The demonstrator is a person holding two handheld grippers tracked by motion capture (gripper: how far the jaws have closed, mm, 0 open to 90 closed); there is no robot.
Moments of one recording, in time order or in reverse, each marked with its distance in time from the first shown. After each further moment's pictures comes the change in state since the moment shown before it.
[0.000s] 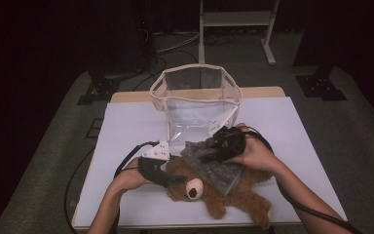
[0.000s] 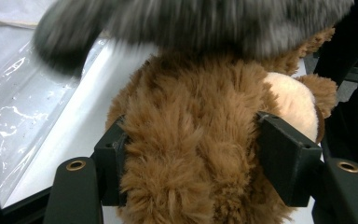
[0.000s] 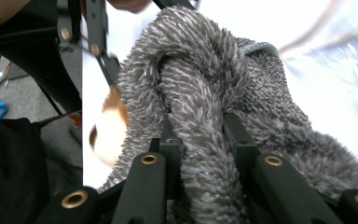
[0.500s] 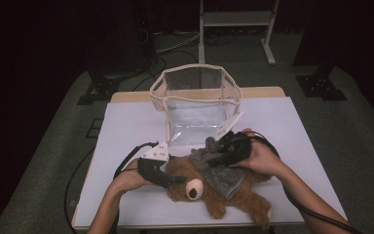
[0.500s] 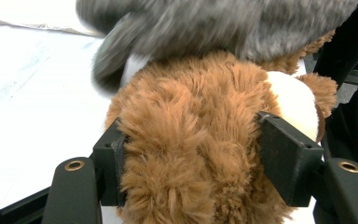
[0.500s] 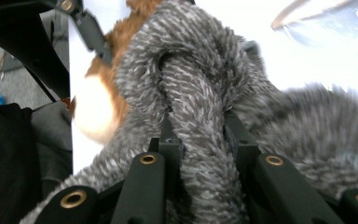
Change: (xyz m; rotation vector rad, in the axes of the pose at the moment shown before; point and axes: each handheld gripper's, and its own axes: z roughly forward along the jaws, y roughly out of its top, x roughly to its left) left arm -0.001 -0.003 0.000 -0.010 0.002 -0.012; right arm -0.006 -0.040 -0.012 0.024 -0.025 0.071
